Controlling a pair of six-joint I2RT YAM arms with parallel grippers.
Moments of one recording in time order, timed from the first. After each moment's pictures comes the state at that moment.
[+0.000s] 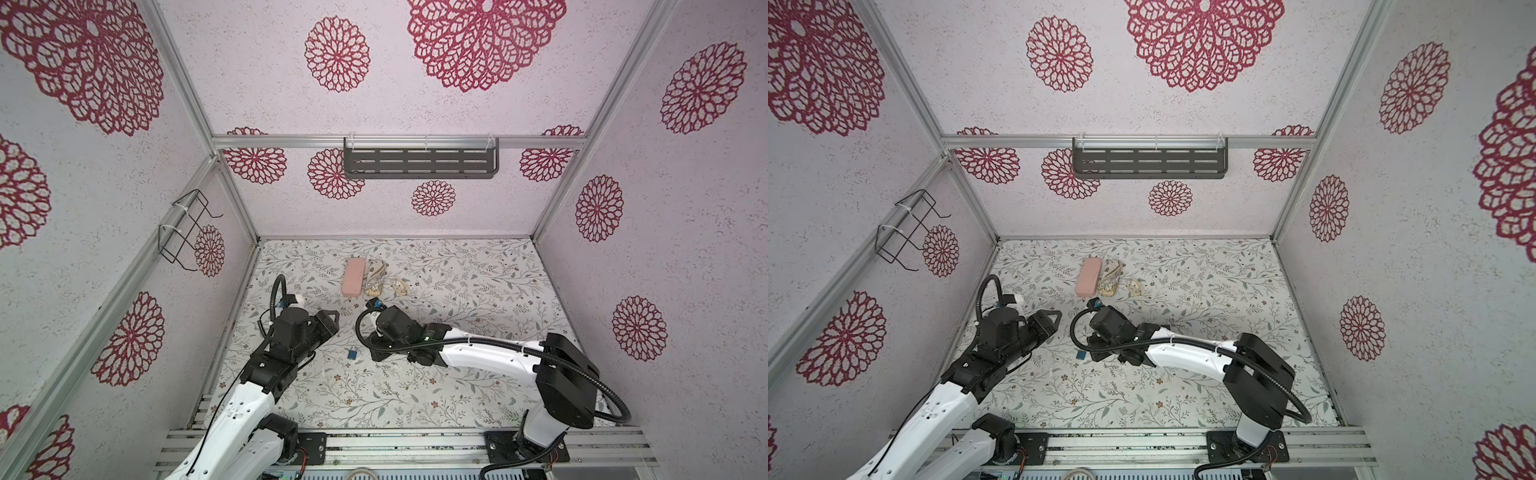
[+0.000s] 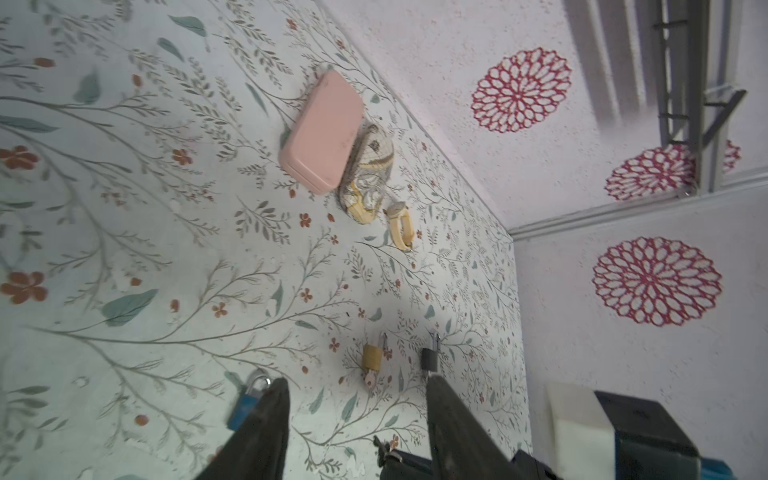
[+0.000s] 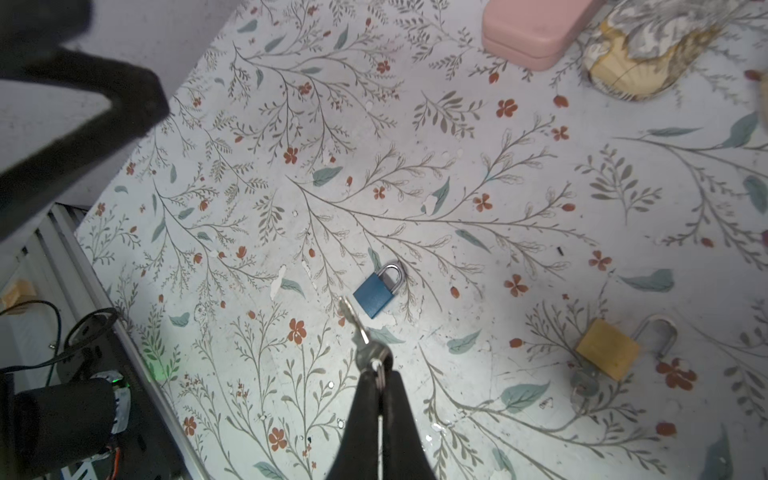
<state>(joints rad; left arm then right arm) -0.37 0.81 0.59 -0.30 0.04 -0.93 1.07 1.65 1.14 -0.22 0.04 0.49</state>
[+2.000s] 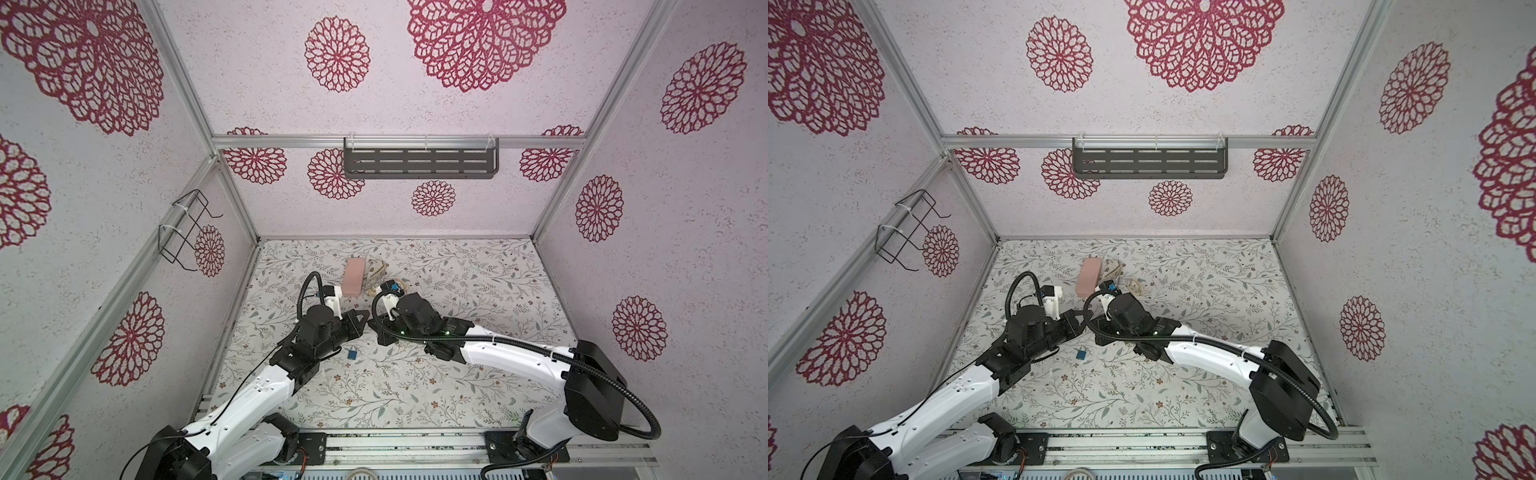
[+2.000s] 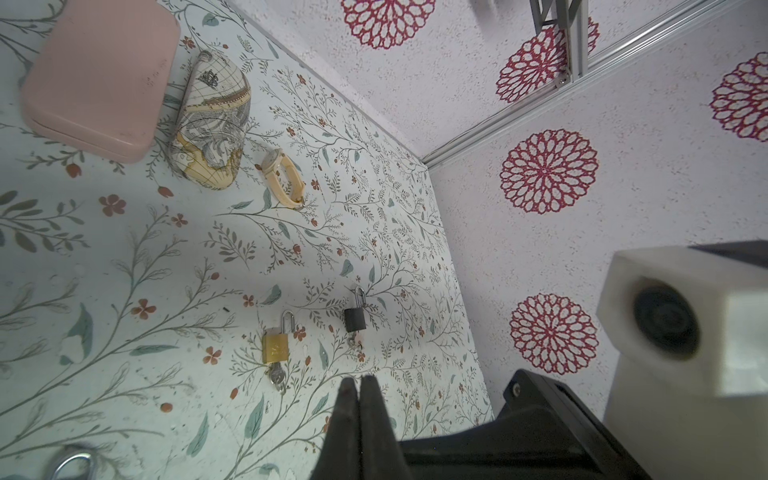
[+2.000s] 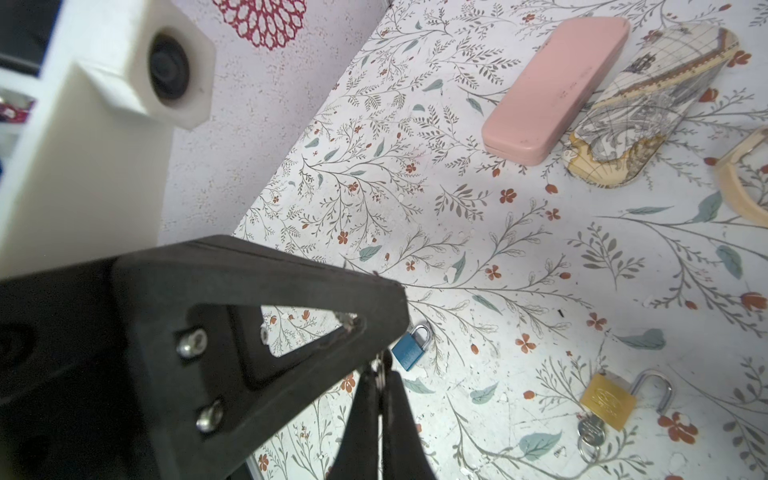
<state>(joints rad) -0.54 1.01 0.54 0.10 0.14 -0.87 1.00 1.54 1.09 -0.07 -0.04 0.55</state>
